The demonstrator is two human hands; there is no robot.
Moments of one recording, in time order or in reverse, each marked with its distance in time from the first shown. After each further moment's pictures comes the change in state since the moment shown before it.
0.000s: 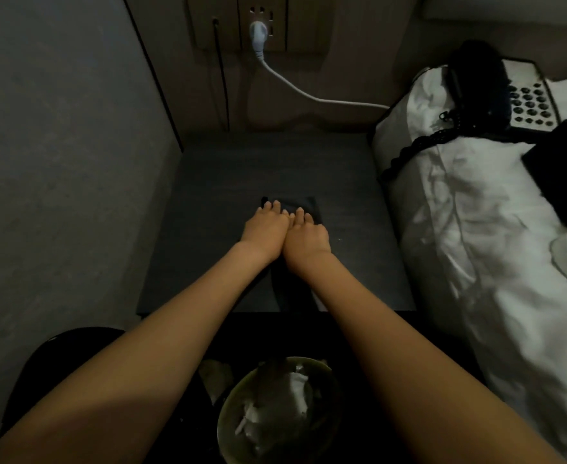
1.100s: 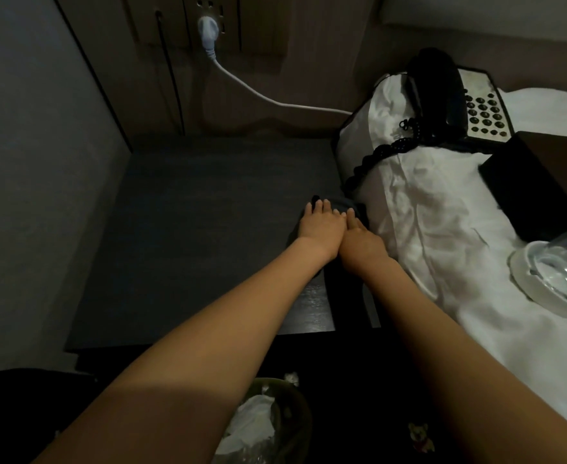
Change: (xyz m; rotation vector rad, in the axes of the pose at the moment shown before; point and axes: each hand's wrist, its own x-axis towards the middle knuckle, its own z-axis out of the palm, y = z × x) left_hand 0.068 0.142 -0.006 0.069 -0.075 0.193; right_hand -0.001 0.153 0.016 0.158 -0.065 0.187
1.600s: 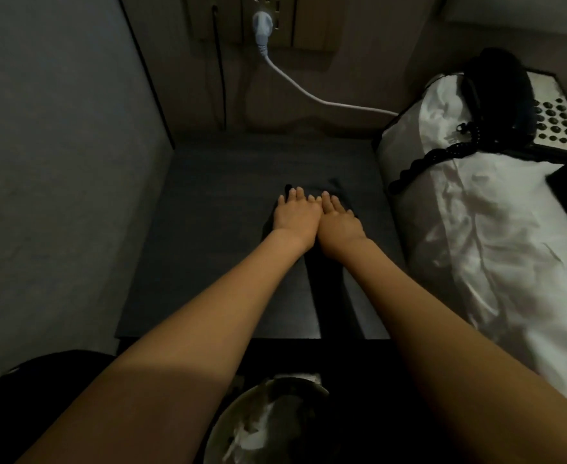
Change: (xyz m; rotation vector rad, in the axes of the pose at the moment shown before) left_hand -0.025 -0.105 0.008 -0.037 0.084 -0.200; right_hand 0.036 -0.103 -0.009 -0.131 0.007 -0.141
